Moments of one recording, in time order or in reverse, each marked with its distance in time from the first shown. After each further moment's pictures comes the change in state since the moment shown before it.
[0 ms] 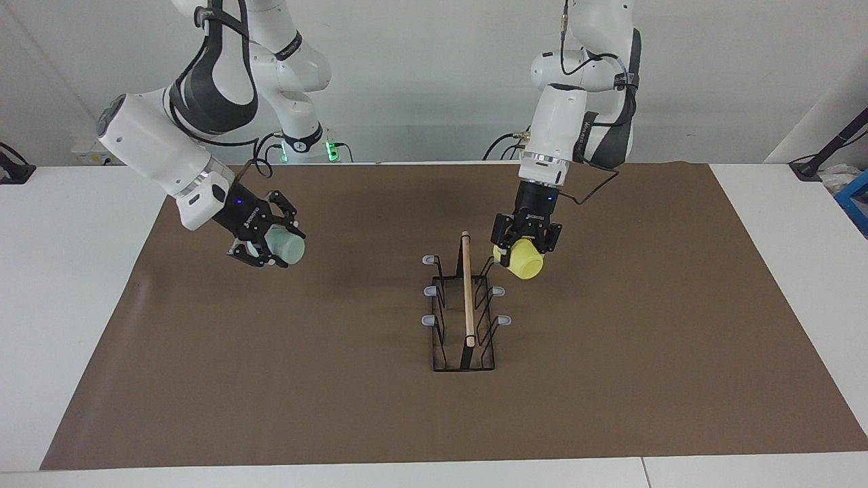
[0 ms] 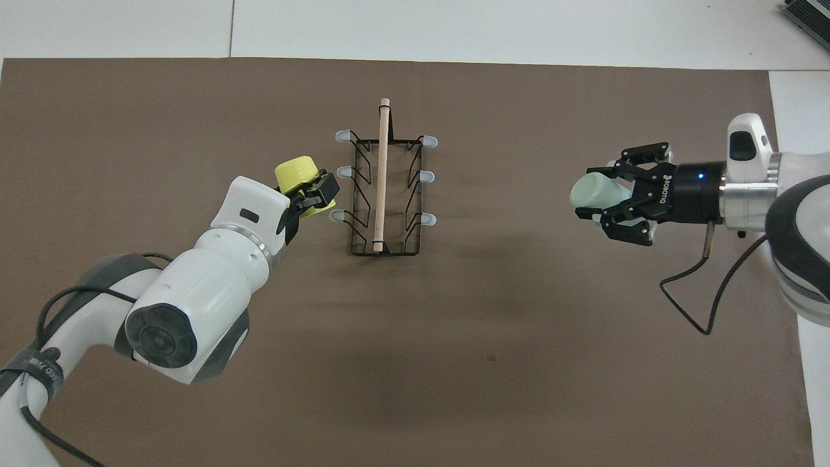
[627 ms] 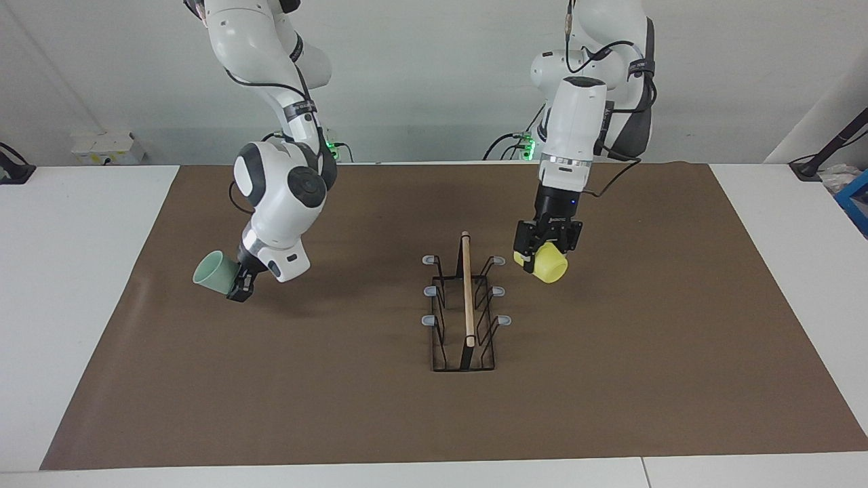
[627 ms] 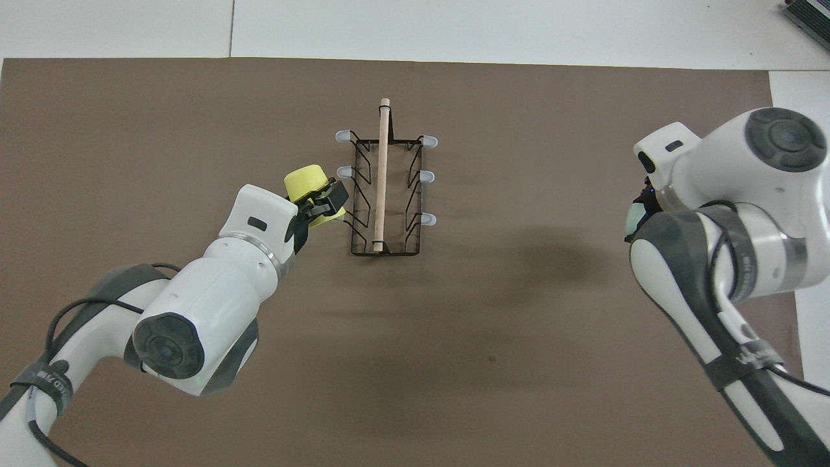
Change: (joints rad) left arm -0.043 -0.030 0.005 -0.024 -0.068 -0.013 0.000; right arm 0.080 0.109 0.000 0.104 -0.968 -0.028 0.421
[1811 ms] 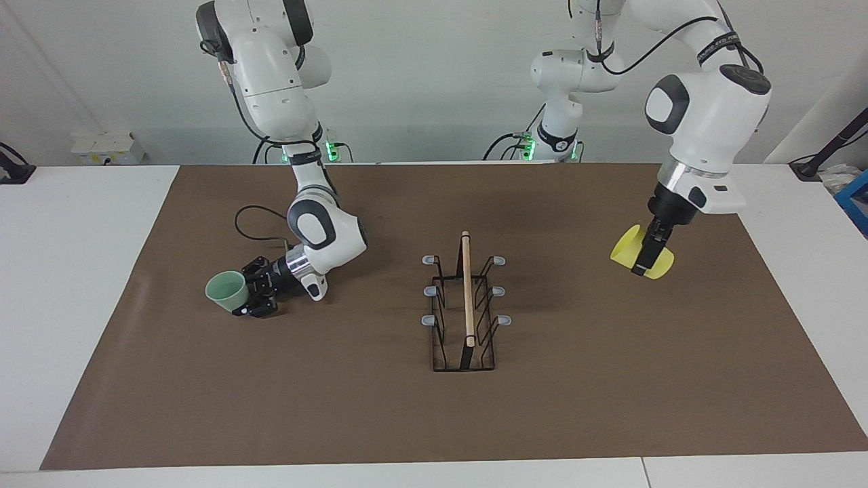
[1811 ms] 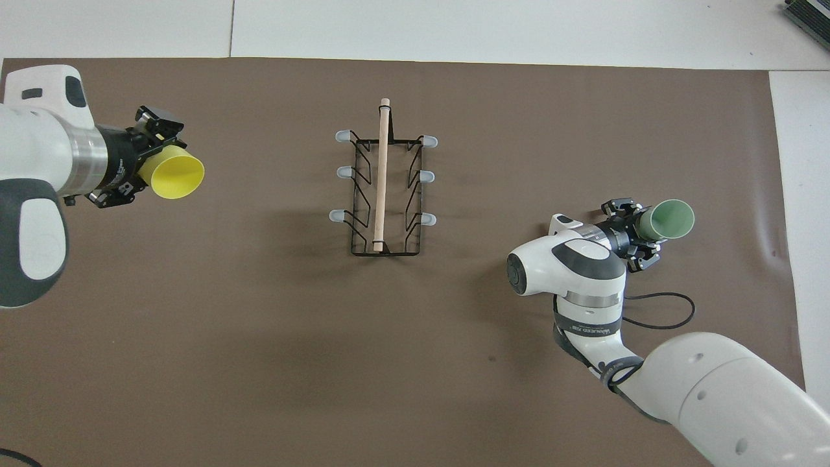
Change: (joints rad) left arm -0.013 0.031 0.306 0.430 -0.255 -0.846 -0.002; right arm 0.206 0.363 0.000 -0.184 -1.430 -0.131 0.528
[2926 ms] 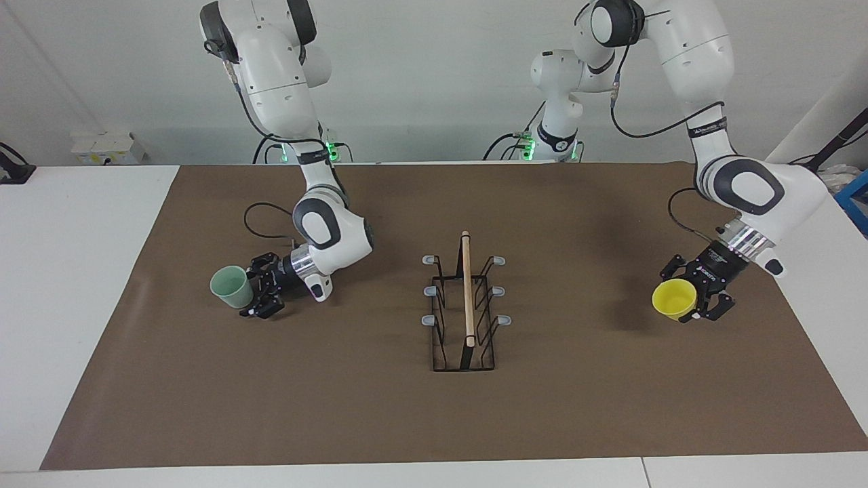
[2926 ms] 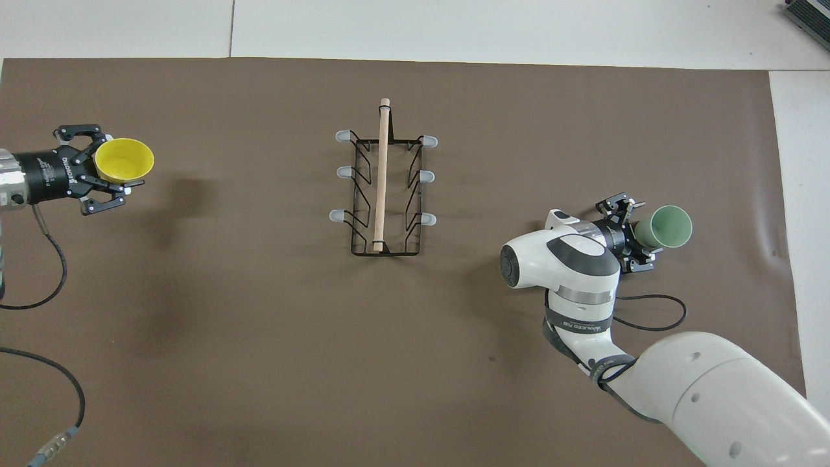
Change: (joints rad) left arm -0.038 0.314 0.460 0.036 -0.918 -0.030 0.073; right arm 0.020 0.006 -0.002 0.023 0.063 -0.028 0.000
